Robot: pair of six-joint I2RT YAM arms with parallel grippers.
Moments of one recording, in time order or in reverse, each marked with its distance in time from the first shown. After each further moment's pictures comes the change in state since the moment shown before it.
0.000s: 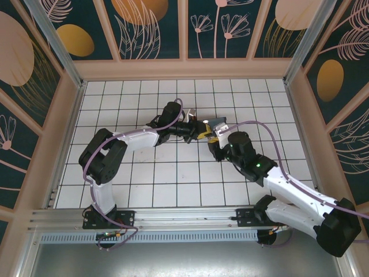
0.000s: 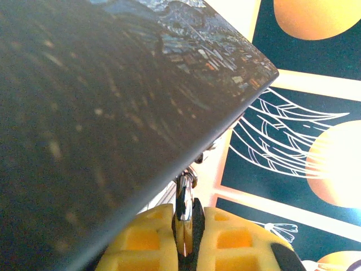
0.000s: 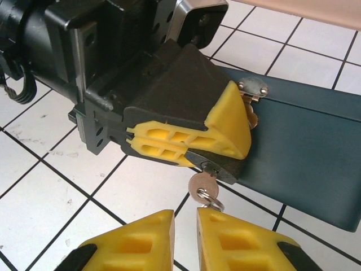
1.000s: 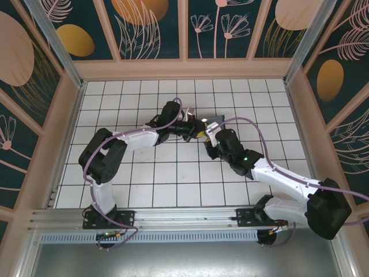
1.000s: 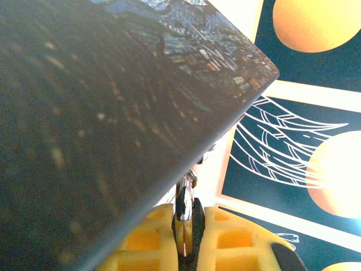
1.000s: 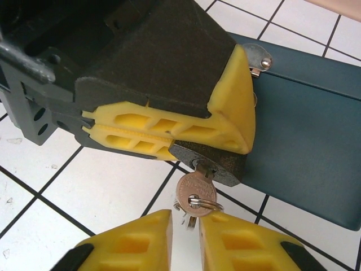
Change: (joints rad) left arm 0.006 0.002 0.000 0.002 -0.025 -0.001; right arm 0.033 0.192 0.055 0.023 0.137 -0.045
